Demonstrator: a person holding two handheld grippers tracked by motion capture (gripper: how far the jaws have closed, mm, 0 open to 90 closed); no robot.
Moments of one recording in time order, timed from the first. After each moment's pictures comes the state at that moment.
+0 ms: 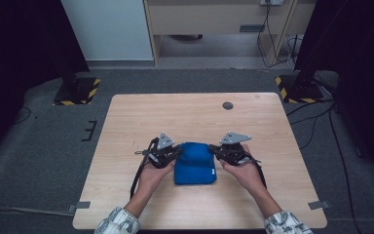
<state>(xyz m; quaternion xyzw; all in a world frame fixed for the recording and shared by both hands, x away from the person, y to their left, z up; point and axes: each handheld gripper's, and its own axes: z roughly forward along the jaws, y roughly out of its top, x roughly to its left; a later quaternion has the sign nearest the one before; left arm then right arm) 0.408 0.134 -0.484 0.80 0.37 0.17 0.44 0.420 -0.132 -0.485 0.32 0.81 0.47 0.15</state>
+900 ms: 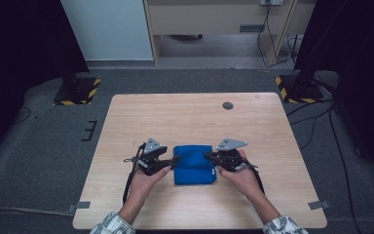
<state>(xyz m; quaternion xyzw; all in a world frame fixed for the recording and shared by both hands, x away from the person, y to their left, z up) 0.387 0.166 -0.481 0.75 0.43 0.15 0.47 0.407 -0.121 -0.495 0.31 0.82 0.47 0.14</state>
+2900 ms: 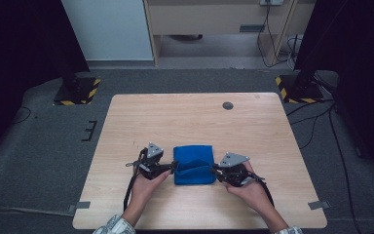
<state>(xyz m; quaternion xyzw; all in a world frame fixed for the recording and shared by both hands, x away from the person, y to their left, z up) 0.386 0.163 -0.511 0.77 0.45 0.17 0.42 0.365 -0.134 -0.501 0.27 0.86 0.41 0.16</state>
